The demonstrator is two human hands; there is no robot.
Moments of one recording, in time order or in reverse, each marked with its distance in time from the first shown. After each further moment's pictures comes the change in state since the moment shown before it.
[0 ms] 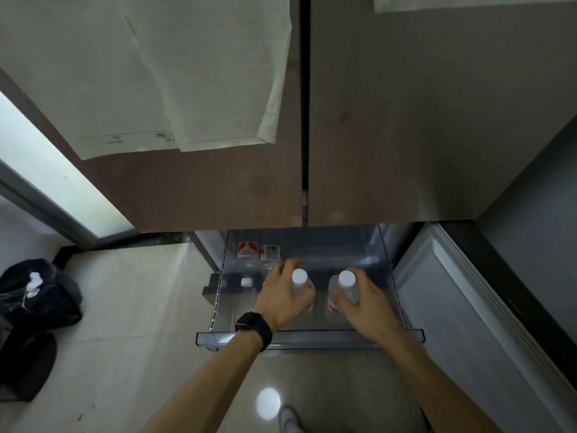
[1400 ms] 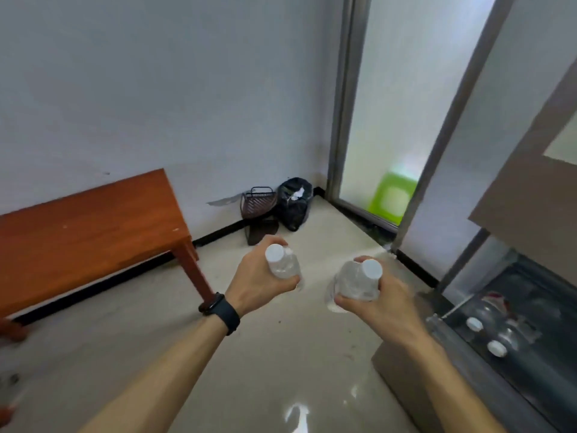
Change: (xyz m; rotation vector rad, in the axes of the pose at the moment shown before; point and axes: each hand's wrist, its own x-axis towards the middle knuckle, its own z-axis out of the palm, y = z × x) left_hand -0.442 -0.147 -0.173 -0.089 1.029 -0.451; right_hand -0.189 -0.273 0.190 0.013 -0.647 -0.734
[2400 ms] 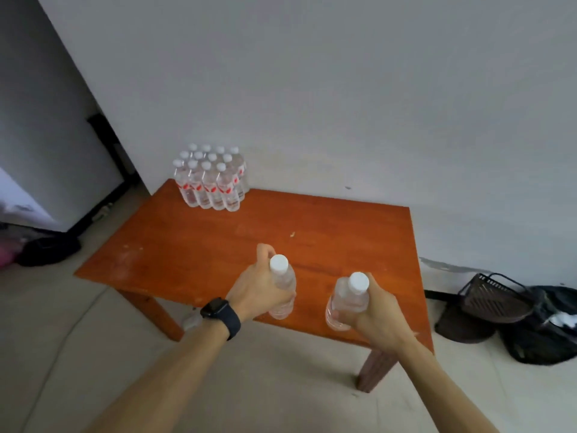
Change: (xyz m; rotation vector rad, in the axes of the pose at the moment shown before) left_hand 0.060 -0.467 -0.474 0.086 0.440 -0.674; right_hand 0.303 -0.351 0.614 -0.090 -0.796 -0.372
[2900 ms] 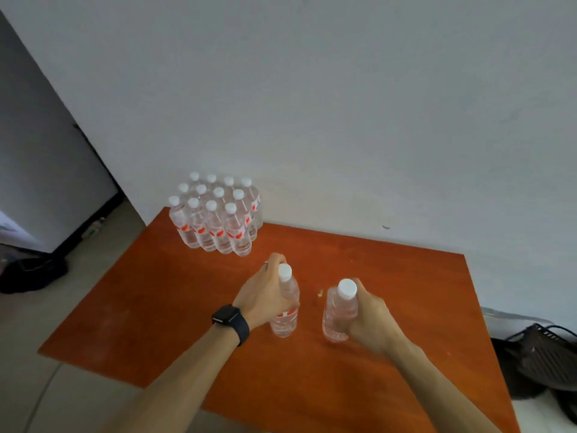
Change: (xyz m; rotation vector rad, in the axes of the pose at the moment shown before) left_hand 0.252 -0.090 -0.071 0.207 -0.010 0.061; right_hand 0.279 -0.056 0.067 -0.107 -0.130 -0.027
